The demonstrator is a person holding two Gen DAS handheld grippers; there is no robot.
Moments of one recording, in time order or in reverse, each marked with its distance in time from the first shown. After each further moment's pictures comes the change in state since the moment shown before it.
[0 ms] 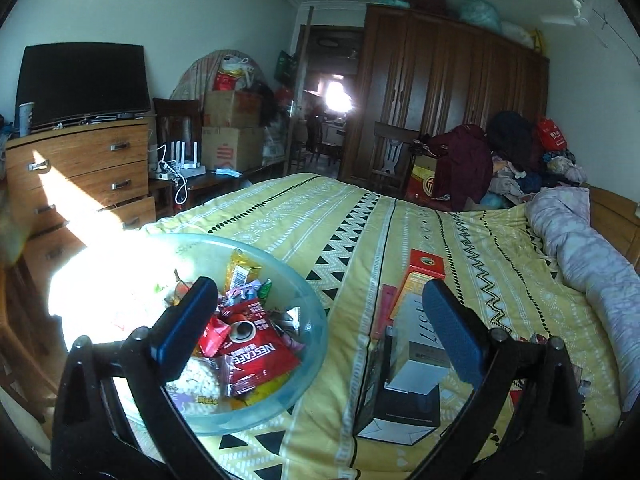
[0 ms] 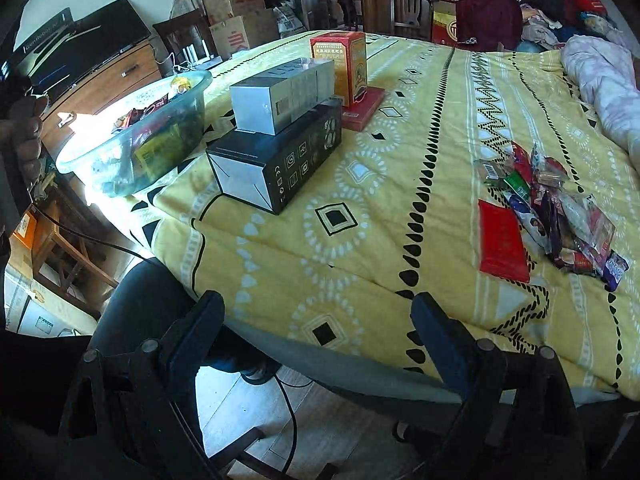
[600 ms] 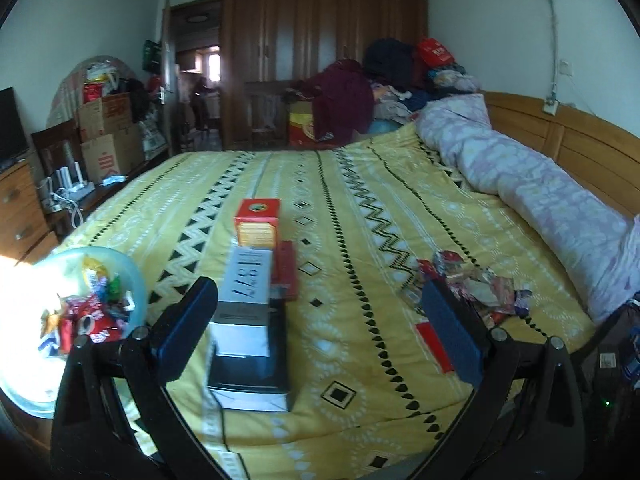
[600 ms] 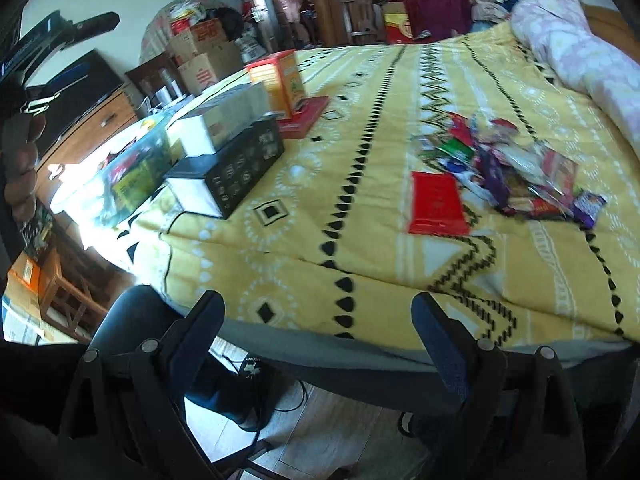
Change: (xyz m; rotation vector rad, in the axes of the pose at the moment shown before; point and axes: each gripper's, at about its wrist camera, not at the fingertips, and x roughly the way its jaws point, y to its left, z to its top) left arm 0.010 -0.164 -0.041 0.289 0.188 -0.348; right arm -0.033 -0.090 -0.049 0.221 -0.095 -0.028
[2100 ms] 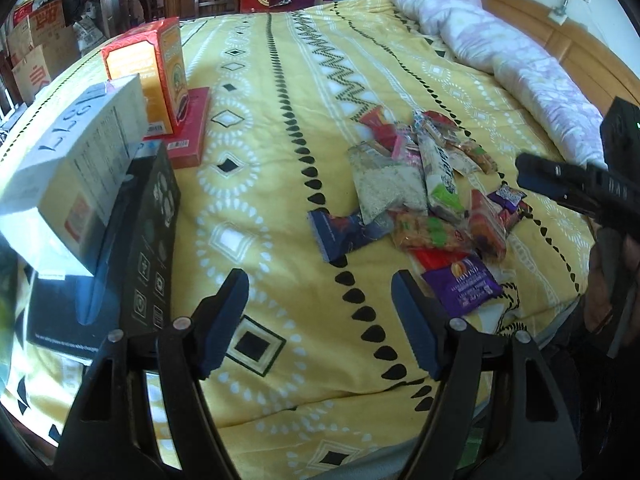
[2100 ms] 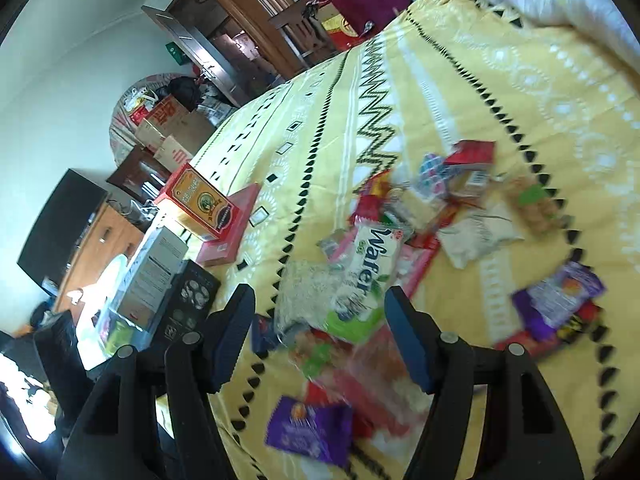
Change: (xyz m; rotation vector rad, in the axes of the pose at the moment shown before) left arm 0.138 -0.036 -0.082 -0.005 0.454 -0.135; right arm 0.069 -0.158 0.138 0.257 -0.035 0.123
